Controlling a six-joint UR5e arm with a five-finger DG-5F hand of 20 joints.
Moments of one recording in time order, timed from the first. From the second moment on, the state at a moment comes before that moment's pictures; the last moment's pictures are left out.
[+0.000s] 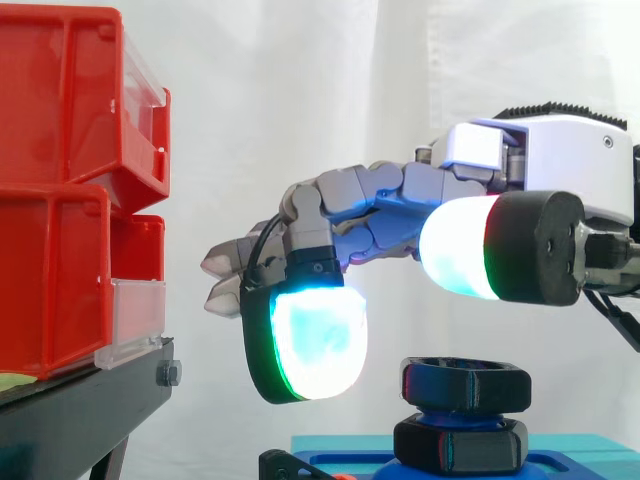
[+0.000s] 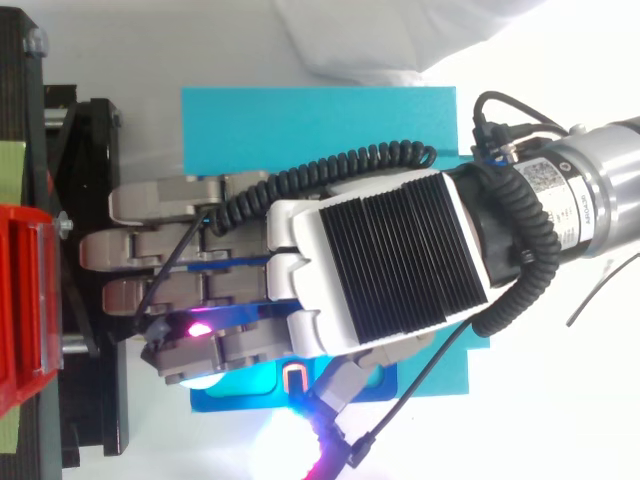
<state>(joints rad) 0.07 -2.30 -1.20 -2.62 -1.83 -1.42</state>
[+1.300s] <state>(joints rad) 0.06 -2.30 -1.20 -2.67 -1.86 -1.42</state>
